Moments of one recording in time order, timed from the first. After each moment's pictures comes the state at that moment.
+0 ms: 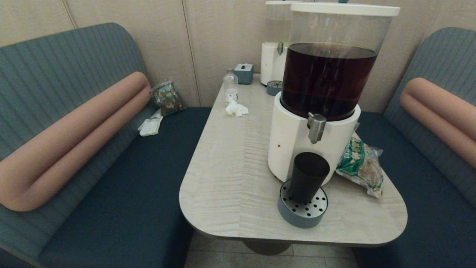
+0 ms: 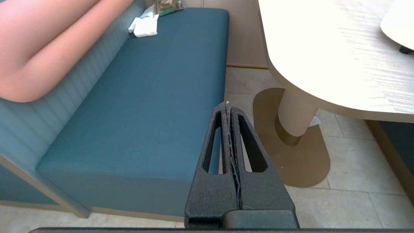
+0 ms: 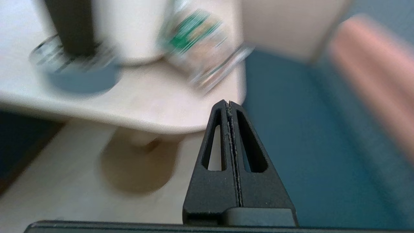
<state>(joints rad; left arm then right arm) 0.02 0.00 0.00 -0.01 0.00 -0.04 0.00 0.01 -0.01 -0.08 -0.01 -0.15</state>
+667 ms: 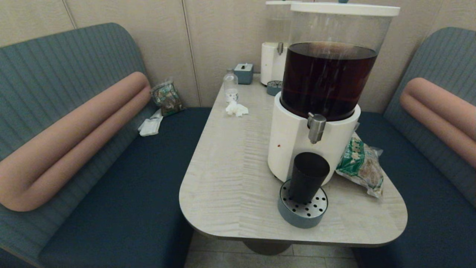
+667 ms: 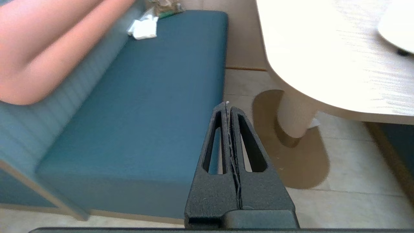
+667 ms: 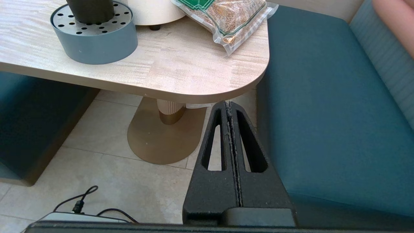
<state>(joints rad) 0.02 0.00 -0.02 -0.01 -0.01 -0.04 0.00 0.00 -0.02 0.06 0.03 -0.07</state>
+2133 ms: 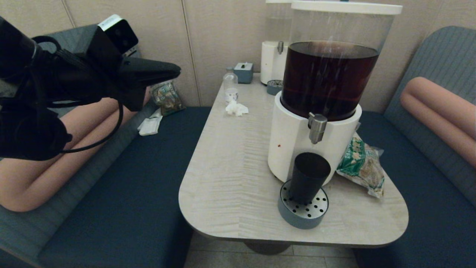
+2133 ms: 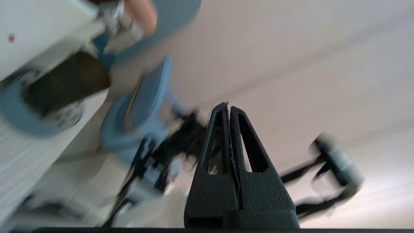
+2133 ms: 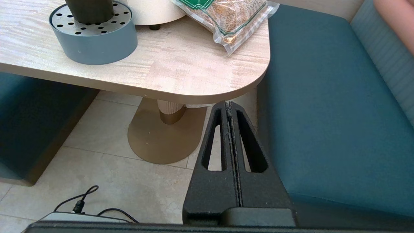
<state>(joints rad) -0.07 1.77 -1.20 -1.32 -1.45 -1.64 0.00 0.00 -0.02 0.06 0.03 -0.07</state>
